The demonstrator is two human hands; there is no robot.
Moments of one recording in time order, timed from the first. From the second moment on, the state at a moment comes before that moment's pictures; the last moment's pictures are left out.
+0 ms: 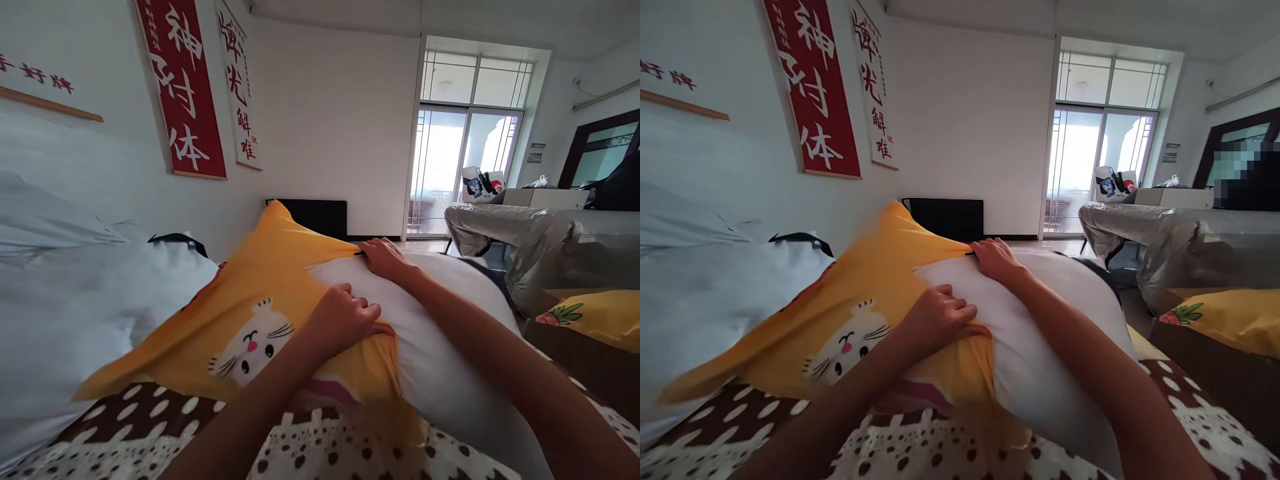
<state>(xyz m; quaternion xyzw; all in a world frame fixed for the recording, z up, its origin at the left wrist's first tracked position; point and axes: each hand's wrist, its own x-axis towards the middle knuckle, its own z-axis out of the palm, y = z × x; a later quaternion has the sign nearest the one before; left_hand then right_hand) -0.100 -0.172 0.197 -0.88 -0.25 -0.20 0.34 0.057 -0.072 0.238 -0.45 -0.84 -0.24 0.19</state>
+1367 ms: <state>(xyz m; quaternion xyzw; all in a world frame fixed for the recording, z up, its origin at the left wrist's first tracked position) -0.054 -0.181 0.146 -0.92 -0.39 -0.07 0.04 0.094 -0.157 0.066 -0.30 -0.94 -0.06 0.16</state>
